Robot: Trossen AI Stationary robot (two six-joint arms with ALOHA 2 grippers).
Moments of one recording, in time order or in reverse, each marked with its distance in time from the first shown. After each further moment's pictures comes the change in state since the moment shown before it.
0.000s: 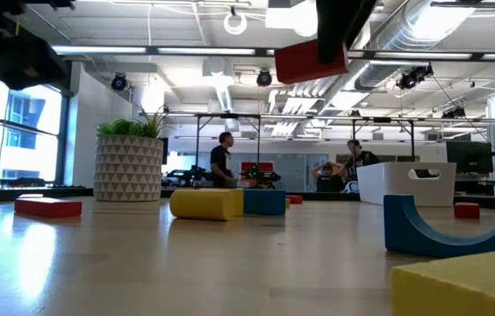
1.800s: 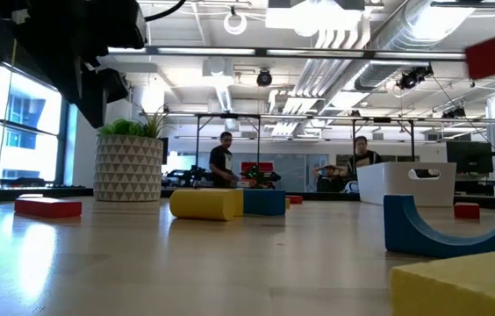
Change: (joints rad) left arm 0.365 0.001 0.000 0.001 -0.007 0.222; right arm 0.244 -0.499 -0.663 -0.002 -0.169 0.673
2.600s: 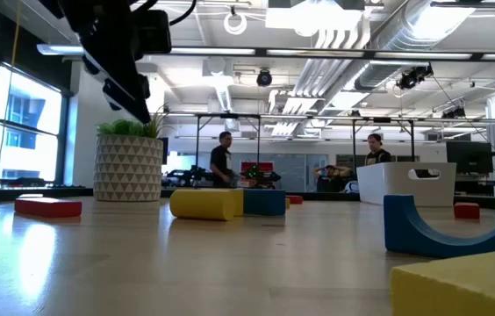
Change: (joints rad) left arm 0.163 0.000 0.000 0.146 0.000 0.000; right arm 0.385 -0.031 -0.159 0.274 -0.359 0.632
